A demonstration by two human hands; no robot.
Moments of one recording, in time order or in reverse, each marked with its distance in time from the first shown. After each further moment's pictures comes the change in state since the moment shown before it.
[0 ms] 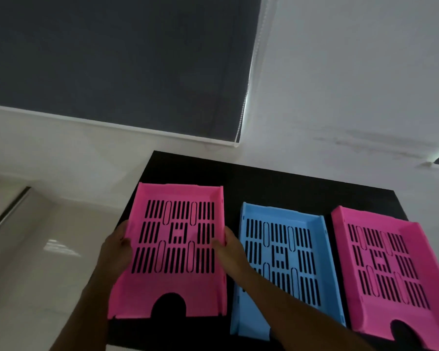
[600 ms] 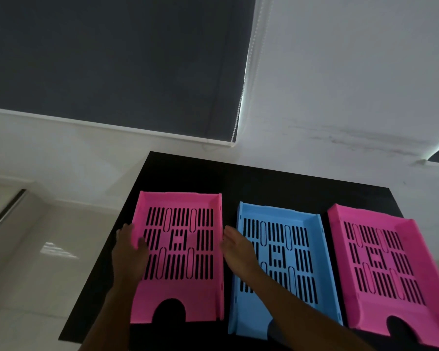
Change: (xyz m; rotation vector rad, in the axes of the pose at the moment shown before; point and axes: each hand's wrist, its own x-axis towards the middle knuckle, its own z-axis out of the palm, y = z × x) left_hand -0.012 0.008 0.043 -0.014 0.128 0.008; right_hand -0.004 0.007 -0.024 -0.069 0.022 -0.048
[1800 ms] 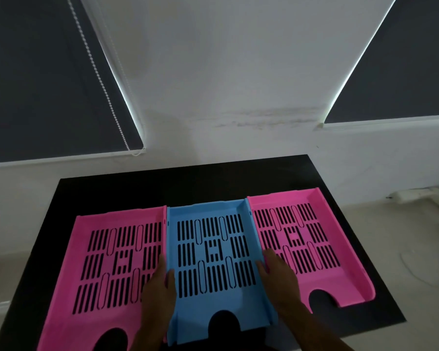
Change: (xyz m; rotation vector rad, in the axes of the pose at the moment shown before) left_hand -0.137 0.083 0.176 0.097 -0.335 0.213; right_hand -0.096 0.143 -0.207 -0.469 0.414 0.196
